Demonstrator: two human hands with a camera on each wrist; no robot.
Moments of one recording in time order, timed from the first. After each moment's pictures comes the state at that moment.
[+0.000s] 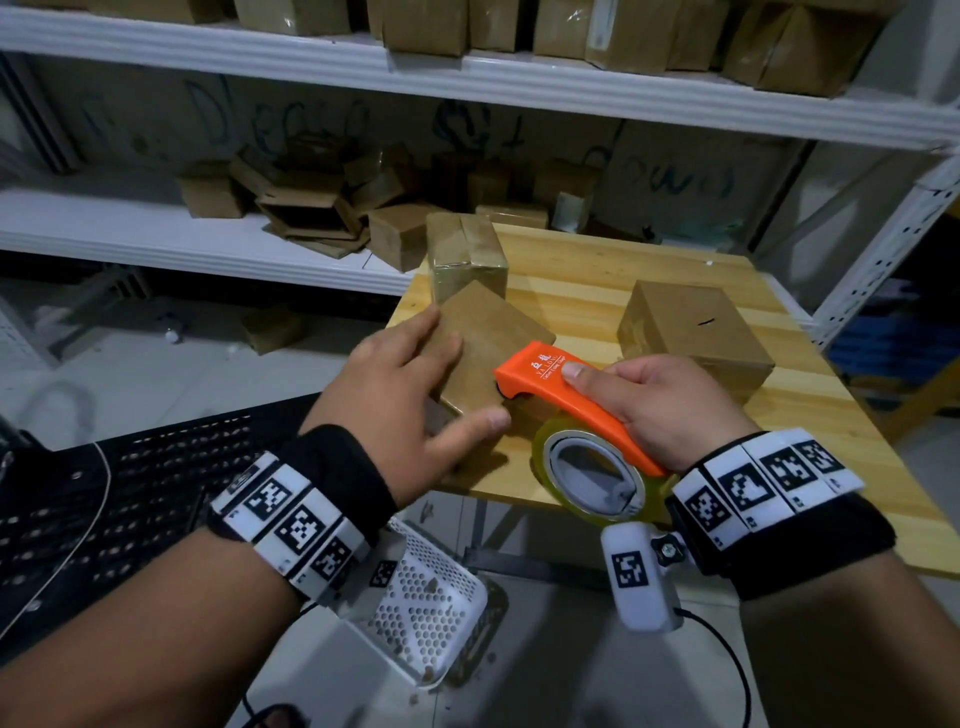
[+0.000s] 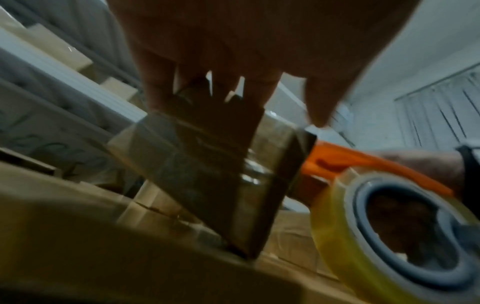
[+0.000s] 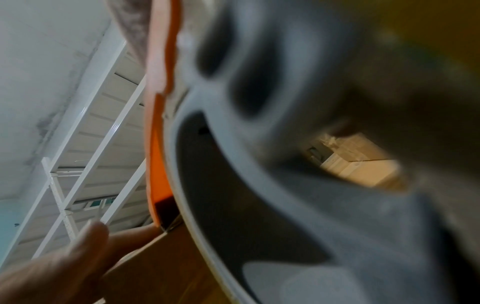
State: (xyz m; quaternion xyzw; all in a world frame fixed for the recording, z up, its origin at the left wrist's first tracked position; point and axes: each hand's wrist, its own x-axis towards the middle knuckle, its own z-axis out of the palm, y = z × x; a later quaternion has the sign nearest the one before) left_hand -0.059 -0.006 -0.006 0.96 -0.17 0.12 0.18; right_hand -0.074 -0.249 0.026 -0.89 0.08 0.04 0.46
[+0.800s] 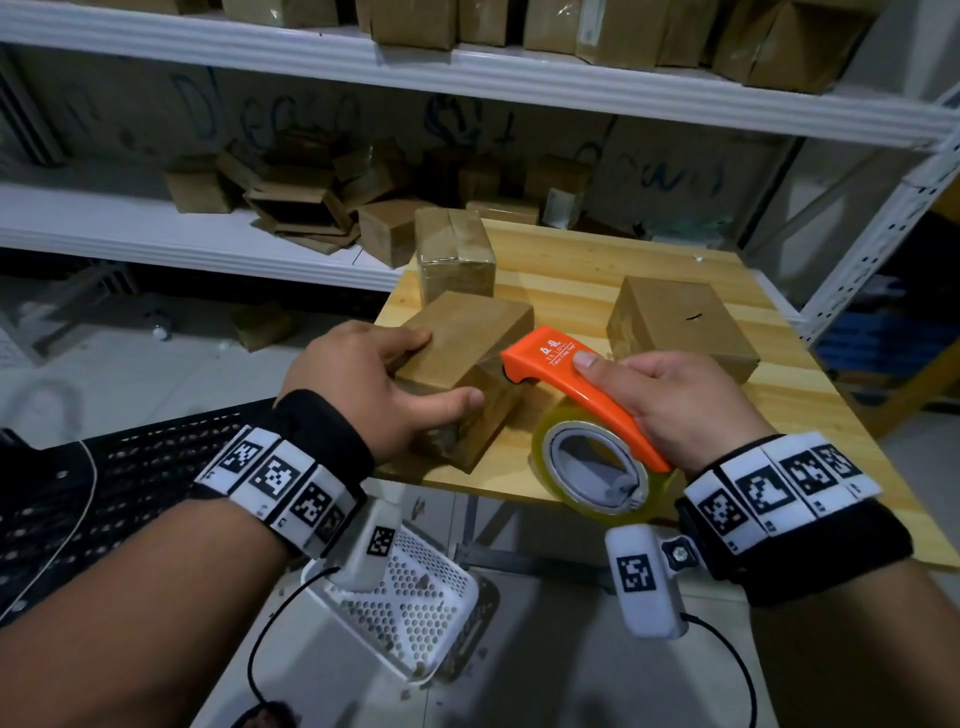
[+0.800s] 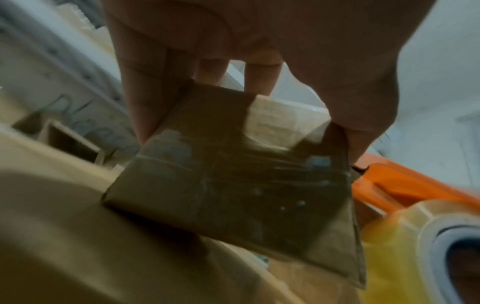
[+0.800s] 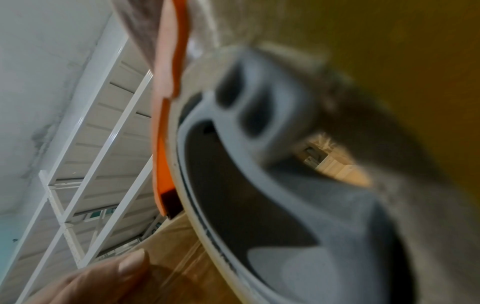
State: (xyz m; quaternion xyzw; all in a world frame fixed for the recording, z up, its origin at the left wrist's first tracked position) left_hand -0.051 -0.007 0.004 0.96 -0.05 0.09 0.26; right_hand -0.083 -0.260 0.031 -0.87 0.09 0.03 0.49
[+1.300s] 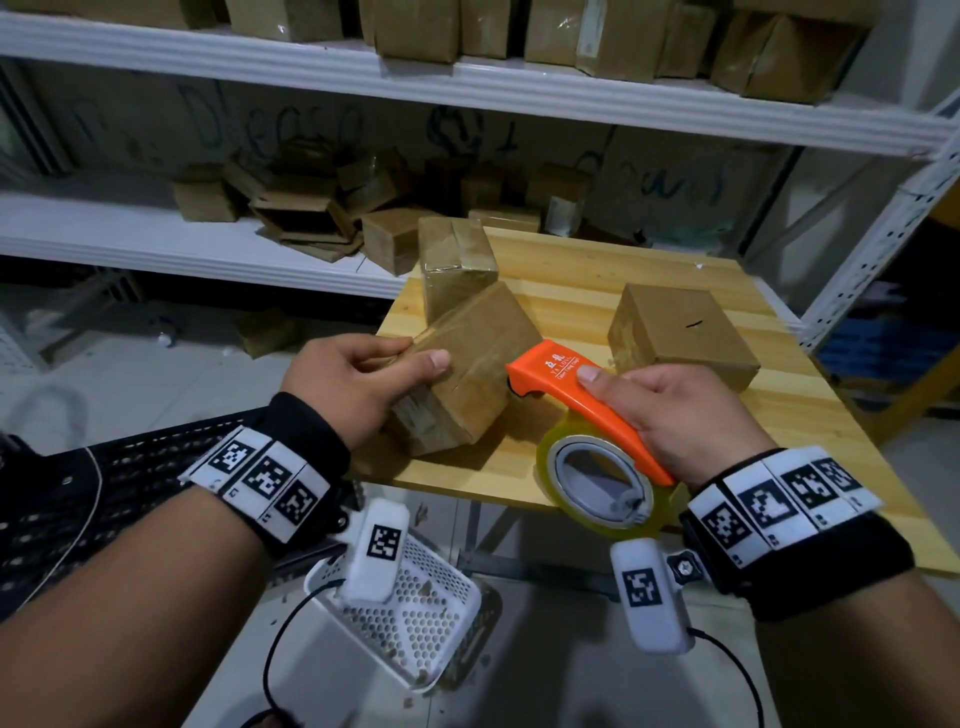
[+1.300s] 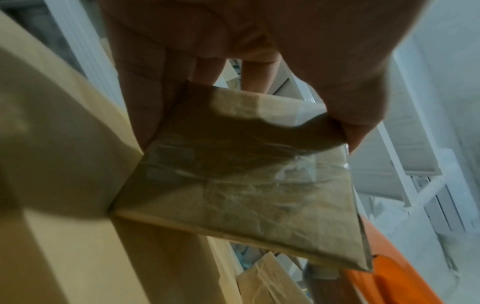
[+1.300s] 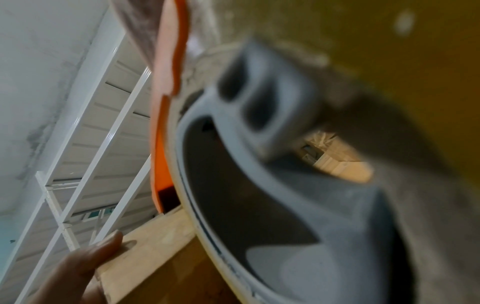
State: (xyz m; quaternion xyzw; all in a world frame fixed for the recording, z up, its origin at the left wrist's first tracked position) left_hand -0.046 0.008 -0.001 0.81 0.03 0.04 0.58; right_hand -0.087 -0.262 0.027 -0.86 0.07 0.02 0.50
